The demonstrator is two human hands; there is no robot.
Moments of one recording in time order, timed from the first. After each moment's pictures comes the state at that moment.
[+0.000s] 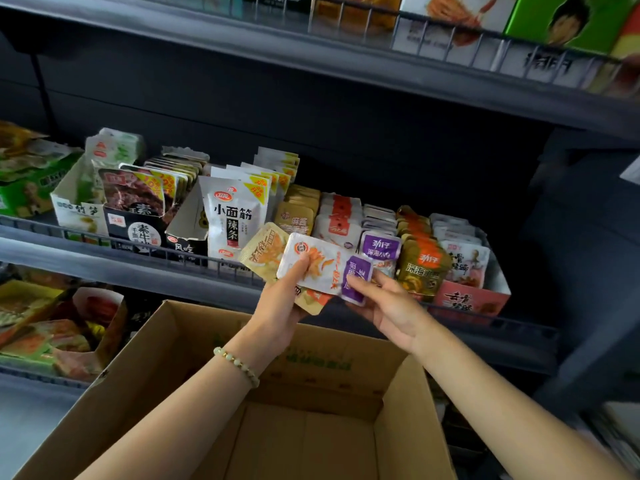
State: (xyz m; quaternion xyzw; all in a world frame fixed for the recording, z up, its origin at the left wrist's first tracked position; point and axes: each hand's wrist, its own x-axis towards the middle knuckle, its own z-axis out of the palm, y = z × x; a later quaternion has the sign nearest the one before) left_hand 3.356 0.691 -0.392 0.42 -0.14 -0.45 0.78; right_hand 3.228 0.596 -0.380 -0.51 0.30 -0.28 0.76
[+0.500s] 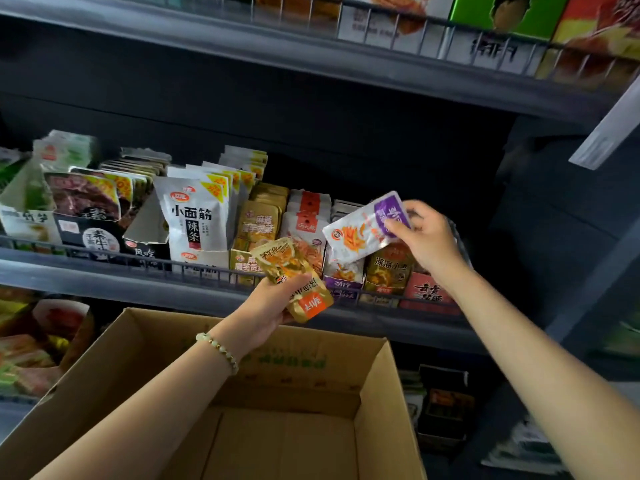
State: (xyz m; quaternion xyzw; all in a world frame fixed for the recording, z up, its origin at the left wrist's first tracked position) left_hand 3.343 0.661 -0.396 0.55 -0.24 -0.48 0.64; right_hand 3.177 0.512 -0.322 -0.77 0.33 -0.42 0.34
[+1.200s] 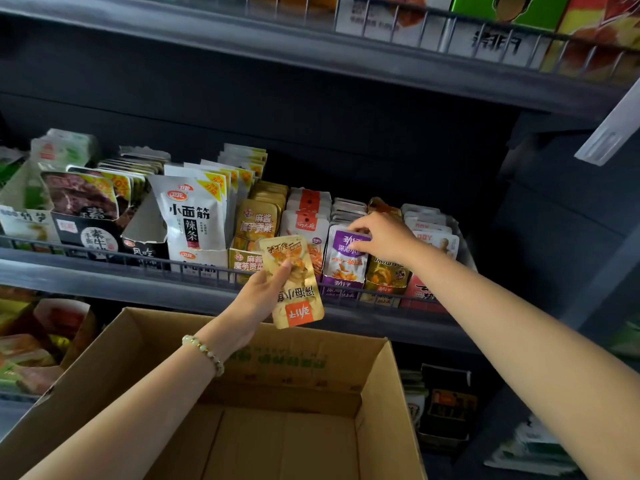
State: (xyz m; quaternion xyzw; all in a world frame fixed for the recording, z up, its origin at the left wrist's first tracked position) left_hand 3.353 0.667 -0.396 0.59 -0.28 -0.42 0.63; right_hand 3.222 0.493 -0.324 -0.94 0.32 -0.12 0.06
